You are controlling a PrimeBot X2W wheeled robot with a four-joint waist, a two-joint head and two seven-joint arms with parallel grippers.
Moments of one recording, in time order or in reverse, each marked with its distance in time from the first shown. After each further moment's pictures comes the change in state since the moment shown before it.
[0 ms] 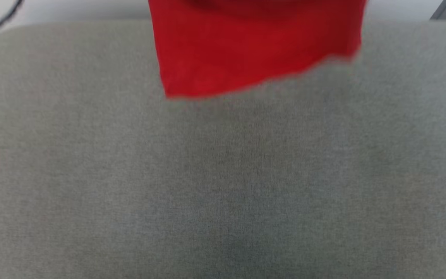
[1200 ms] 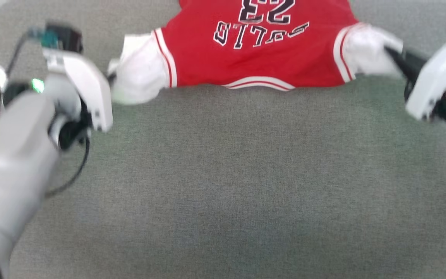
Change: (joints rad) left arm 0.493 -0.095 -0.062 0.328 -0.062 -0.157 -0.078; right arm 0.405 -0.202 0.334 0.063 0.343 0.000 -0.038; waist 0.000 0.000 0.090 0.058
